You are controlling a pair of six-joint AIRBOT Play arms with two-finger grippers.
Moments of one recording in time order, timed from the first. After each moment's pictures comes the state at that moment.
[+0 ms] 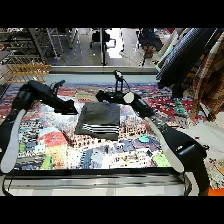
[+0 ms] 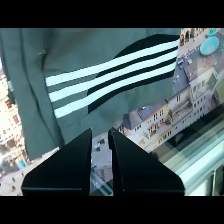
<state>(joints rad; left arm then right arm) -0.04 -1.78 1.77 -2.21 1.45 1.76 0.39 -1.89 1.82 -0.86 0.67 1.43</state>
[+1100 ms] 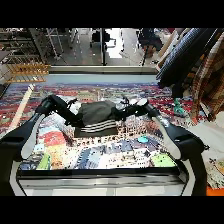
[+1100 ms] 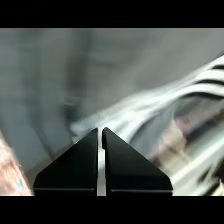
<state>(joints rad) -0.07 -2.01 1.77 -2.22 1.51 1.75 0.20 -2.01 1.73 -0.50 1.19 1.32</state>
